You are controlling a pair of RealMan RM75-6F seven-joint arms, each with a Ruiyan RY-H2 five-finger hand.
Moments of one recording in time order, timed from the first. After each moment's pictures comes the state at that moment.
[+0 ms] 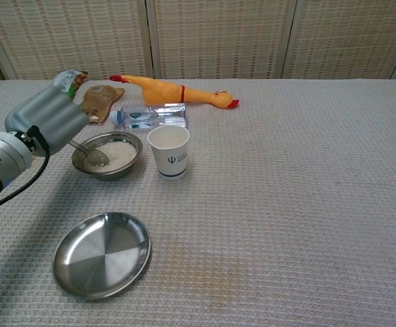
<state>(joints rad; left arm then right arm) -0.72 -1.76 -0.09 -1.18 1.09 1.28 1.32 0.08 -1.05 -0.04 -1.66 -1.69 1.49 0.05</state>
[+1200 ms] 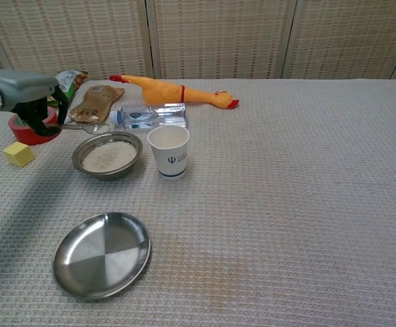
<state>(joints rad) -0.77 -1.43 -0.30 -1.52 0.65 0.97 0.87 0.09 -1.05 -0.04 -1.67 -1.67 1.46 0.05</state>
